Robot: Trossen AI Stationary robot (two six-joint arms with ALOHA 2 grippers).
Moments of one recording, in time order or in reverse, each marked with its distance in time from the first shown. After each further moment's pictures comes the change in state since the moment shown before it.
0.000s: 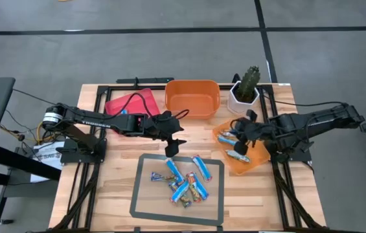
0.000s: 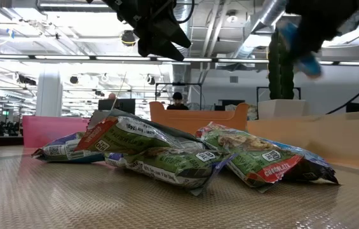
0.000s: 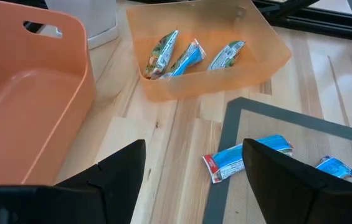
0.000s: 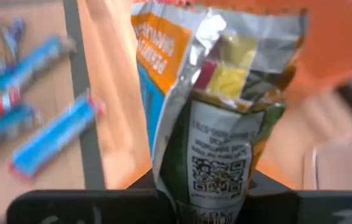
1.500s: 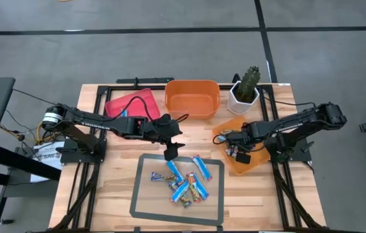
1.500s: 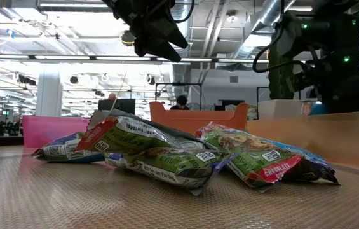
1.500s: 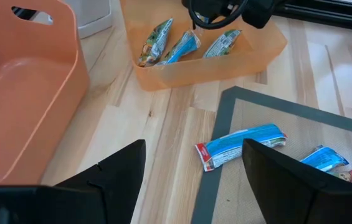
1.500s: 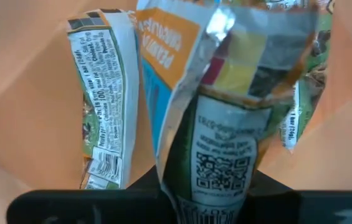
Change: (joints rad) left arm -0.036 0.000 0.000 -0.035 -0.026 -0.029; right arm -0.111 0.404 -0.096 -0.187 -0.312 -0.057
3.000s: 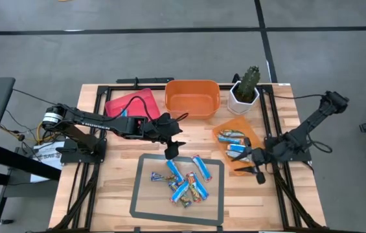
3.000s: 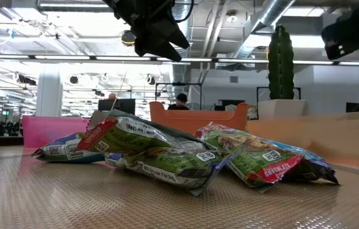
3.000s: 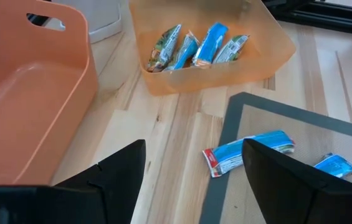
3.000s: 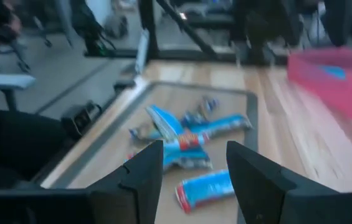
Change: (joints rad) left arm 0.000 0.000 0.001 0.012 -0.030 -0.001; right arm 0.613 -0.687 -0.451 1.084 0.307 -0.171
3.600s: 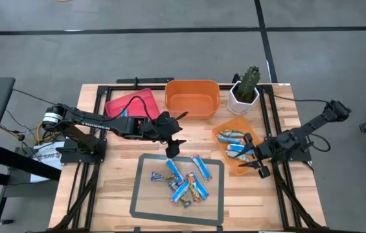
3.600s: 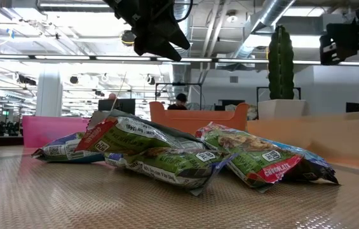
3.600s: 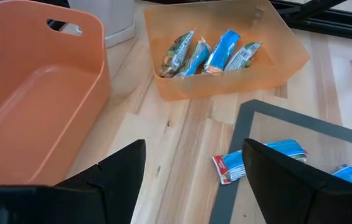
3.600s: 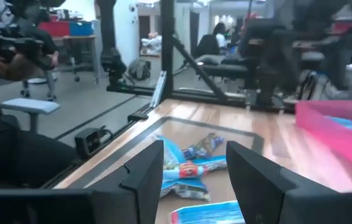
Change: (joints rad) left arm 0.000 0.000 0.000 0.010 -0.052 -0.011; right arm -0.184 -0.272 -0.204 0.172 -0.268 -0.171
